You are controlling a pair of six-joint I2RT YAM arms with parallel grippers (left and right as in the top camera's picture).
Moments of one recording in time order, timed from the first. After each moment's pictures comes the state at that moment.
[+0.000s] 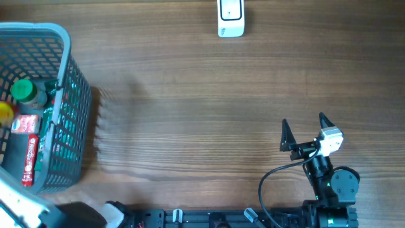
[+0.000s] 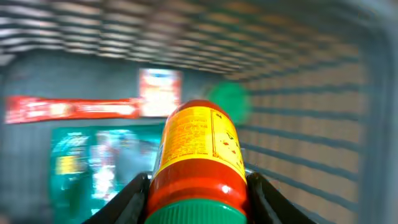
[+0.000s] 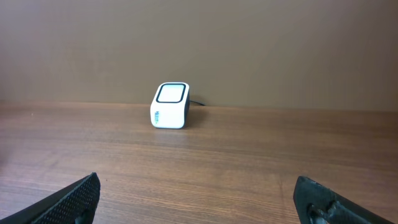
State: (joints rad) left arm 0.92 1.47 1.58 -1.11 0.08 -0.81; right arm -0.02 0.02 0.01 0.01 -0.20 0.04
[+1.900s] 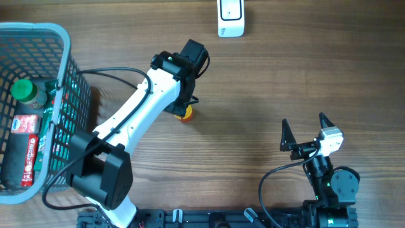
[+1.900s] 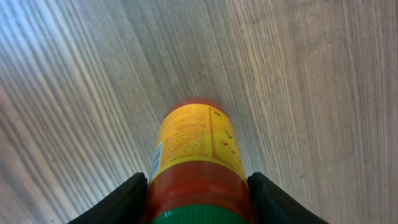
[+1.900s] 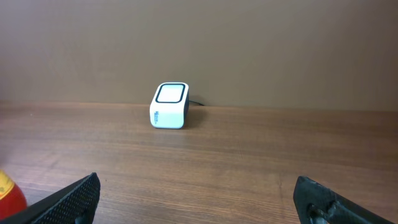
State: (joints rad) left arm -0.50 1.82 1.50 -1.17 -0.16 -1.75; right arm -0.02 0.02 0.01 0.01 -0.20 0.04
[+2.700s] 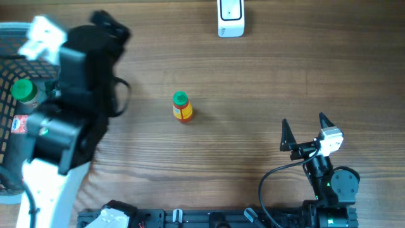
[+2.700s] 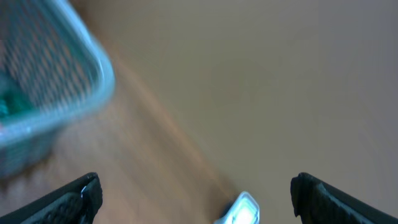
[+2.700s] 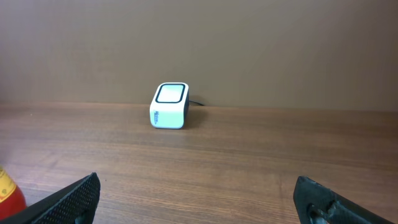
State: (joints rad) left arm -0.33 1.22 1.64 -0.87 -0.62 -1.00; right arm -0.02 0.02 0.01 0.01 -0.20 0.04
